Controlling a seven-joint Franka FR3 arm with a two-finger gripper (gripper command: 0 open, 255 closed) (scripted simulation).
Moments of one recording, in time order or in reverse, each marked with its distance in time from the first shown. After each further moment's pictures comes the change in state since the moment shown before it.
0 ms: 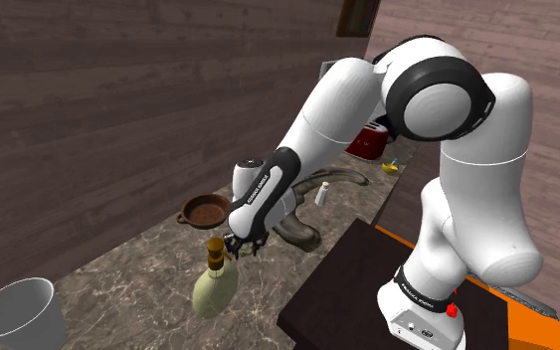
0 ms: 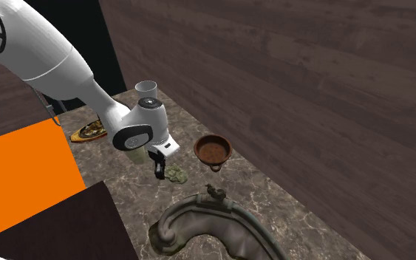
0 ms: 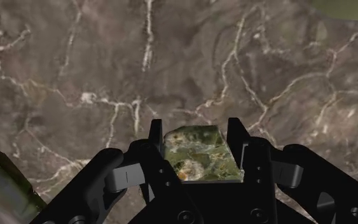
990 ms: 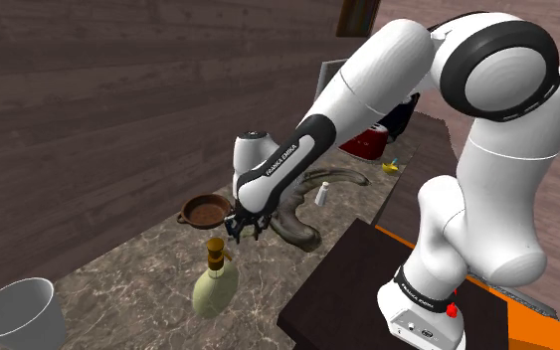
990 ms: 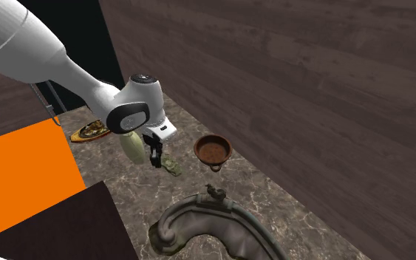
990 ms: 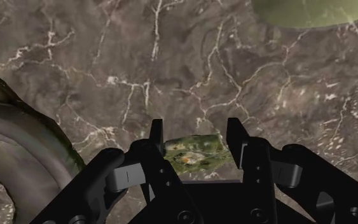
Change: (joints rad) arm 0.101 -0.213 -0.135 -0.048 -0.183 -0.152 0.139
